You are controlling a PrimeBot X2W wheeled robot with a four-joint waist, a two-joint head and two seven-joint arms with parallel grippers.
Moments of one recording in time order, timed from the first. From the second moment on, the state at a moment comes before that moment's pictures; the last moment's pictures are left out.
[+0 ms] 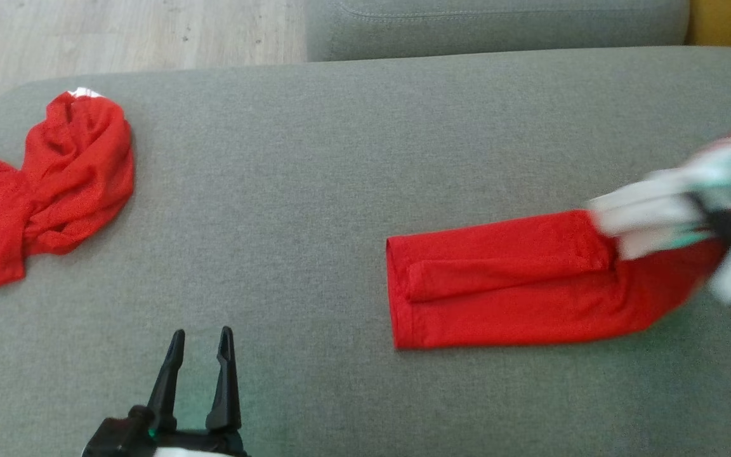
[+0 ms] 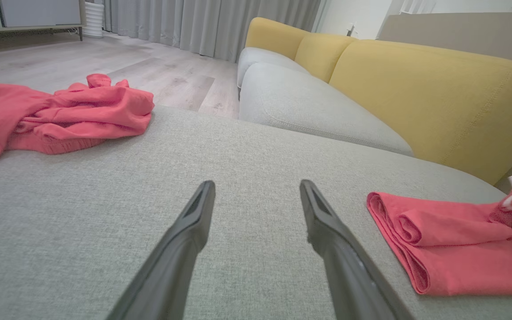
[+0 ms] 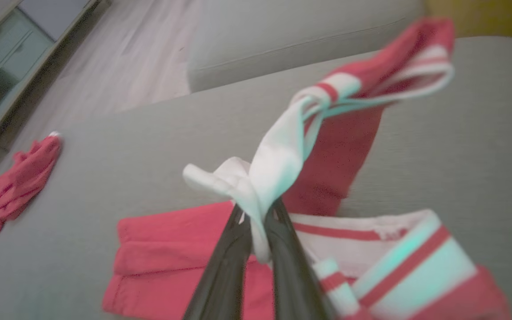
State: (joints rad) left arm 0.13 0.07 -0.18 0.13 -0.33 -0.08 -0.25; right arm -0.22 -0.25 -0.21 -0.12 0.58 0.12 0.95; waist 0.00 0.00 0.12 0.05
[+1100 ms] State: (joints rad) left arm 0.11 0.05 -0.18 0.18 -0.35 -0.08 -0.25; right arm -0.16 -0.06 0.31 0.07 0.78 0.12 0.32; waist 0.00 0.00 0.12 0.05
